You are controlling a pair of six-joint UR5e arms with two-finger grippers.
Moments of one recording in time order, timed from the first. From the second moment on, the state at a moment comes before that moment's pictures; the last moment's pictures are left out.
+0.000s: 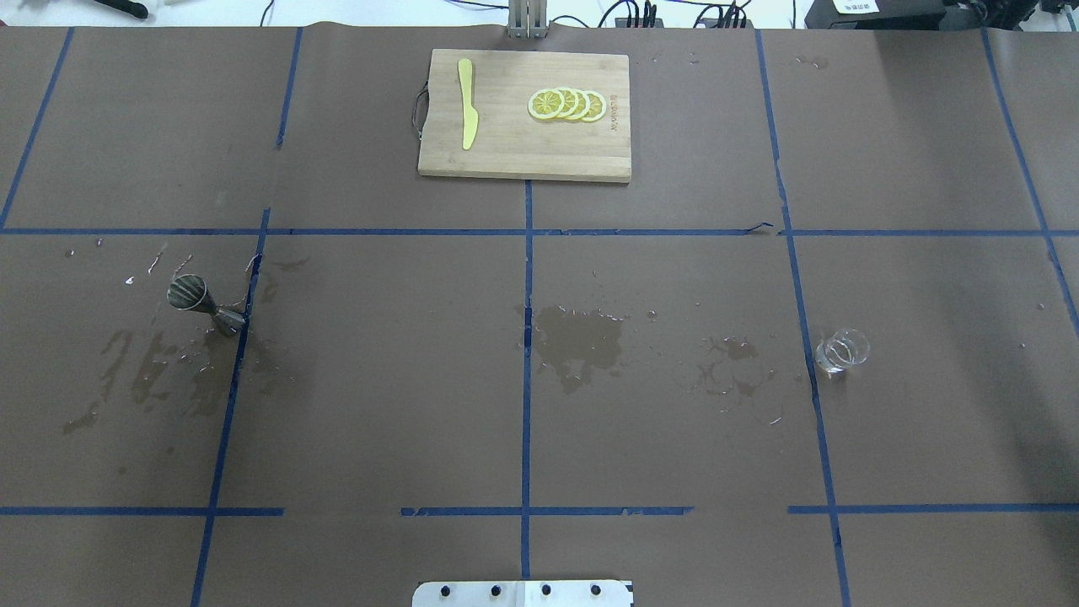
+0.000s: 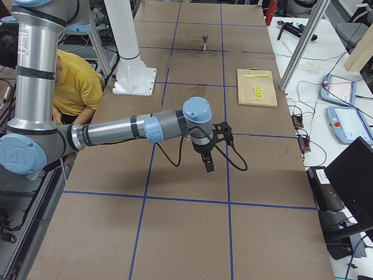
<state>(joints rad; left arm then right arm) -1.44 -1.53 -1.68 -2.60 -2.44 -0.13 1.51 -1.72 1.93 -1.47 2.34 -0.01</state>
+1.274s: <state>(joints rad) -0.50 -1.44 -1.75 -3.01 -1.12 -0.86 1.52 -1.74 1.93 -1.47 2.35 -0.01</state>
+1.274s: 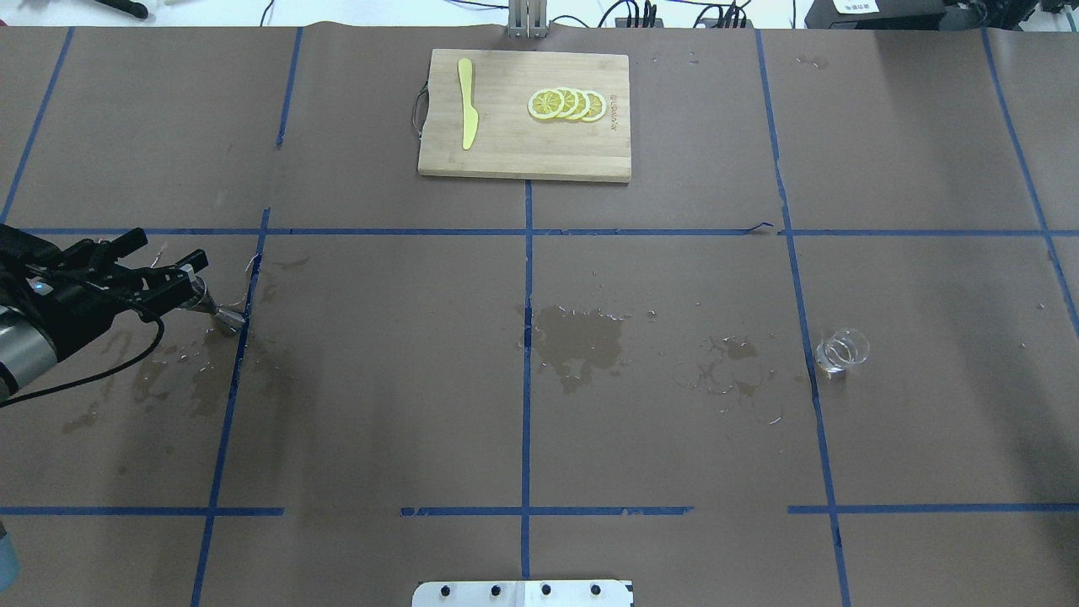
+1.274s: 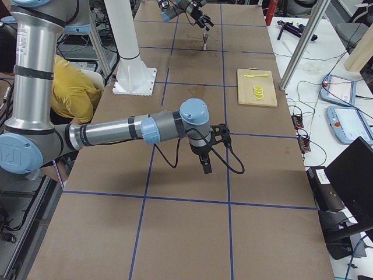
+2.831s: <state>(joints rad) -0.28 -1.48 -1.56 -3.01 -0.83 -0.93 1.52 -1.74 1.93 -1.47 2.35 -0.01</state>
